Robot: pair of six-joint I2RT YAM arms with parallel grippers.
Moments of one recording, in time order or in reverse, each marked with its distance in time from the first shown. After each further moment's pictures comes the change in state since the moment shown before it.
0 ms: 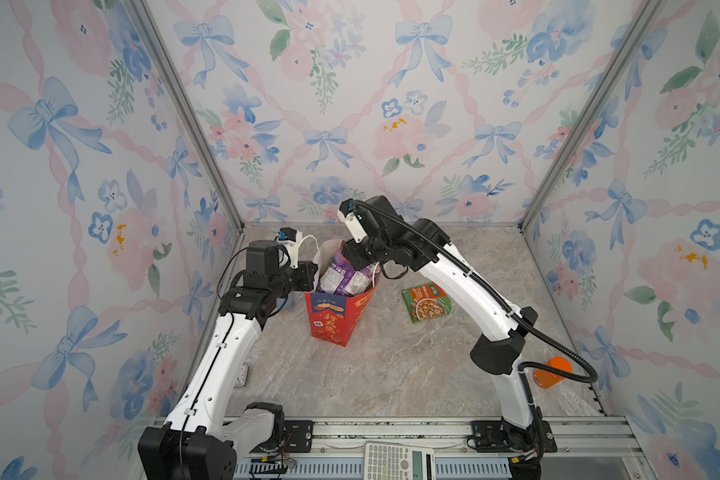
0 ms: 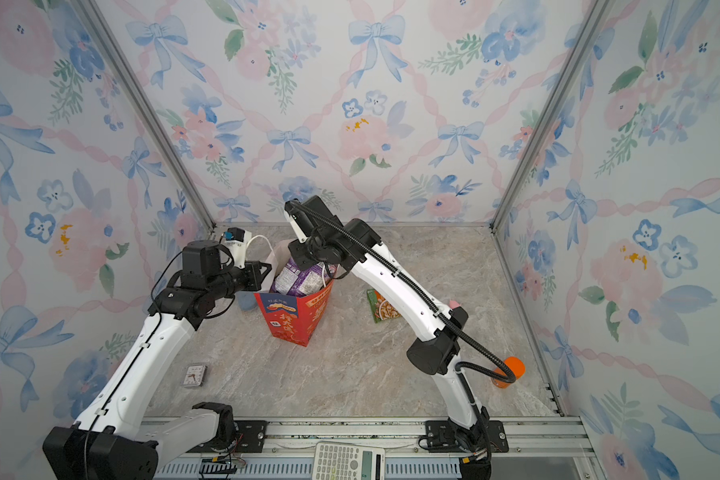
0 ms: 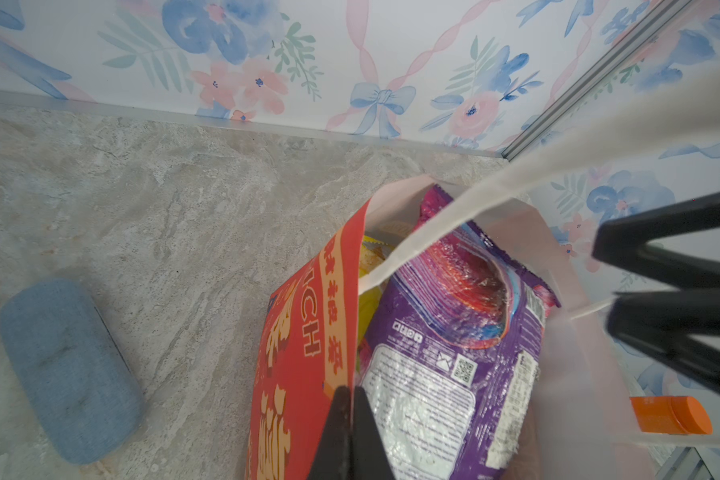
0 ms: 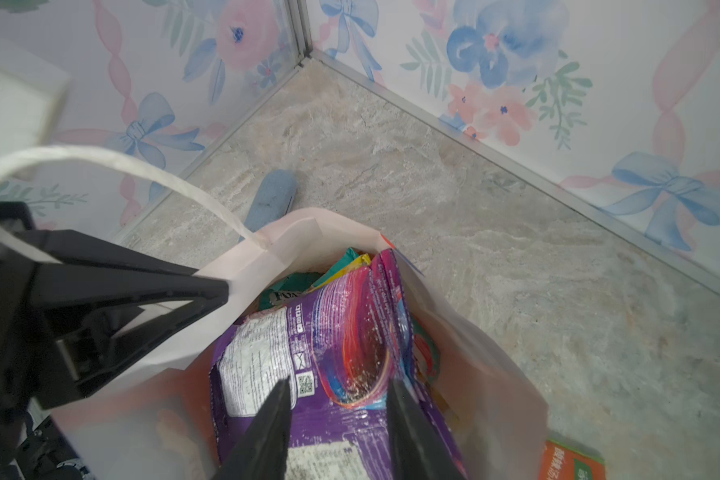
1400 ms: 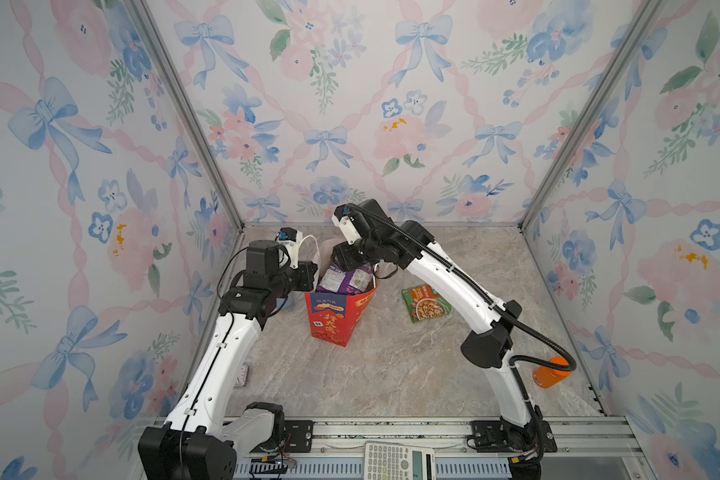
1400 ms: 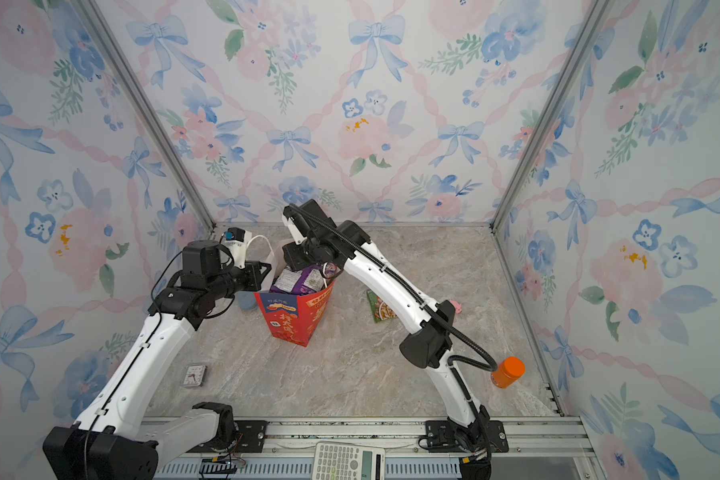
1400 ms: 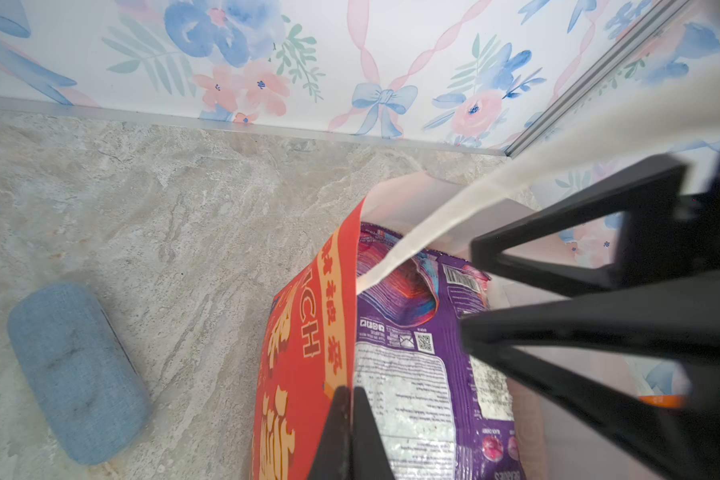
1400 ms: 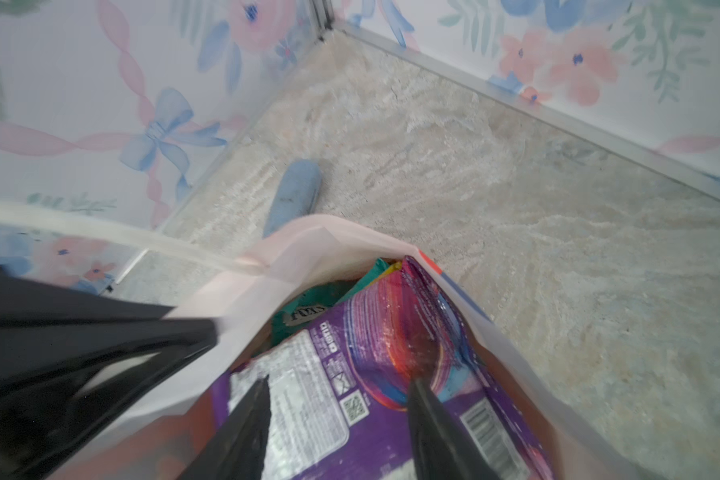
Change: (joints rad) left arm 0.000 0.000 0.000 0.000 -0.007 0.015; right arm -0.035 0.002 -0.032 0.118 -0.165 0.074
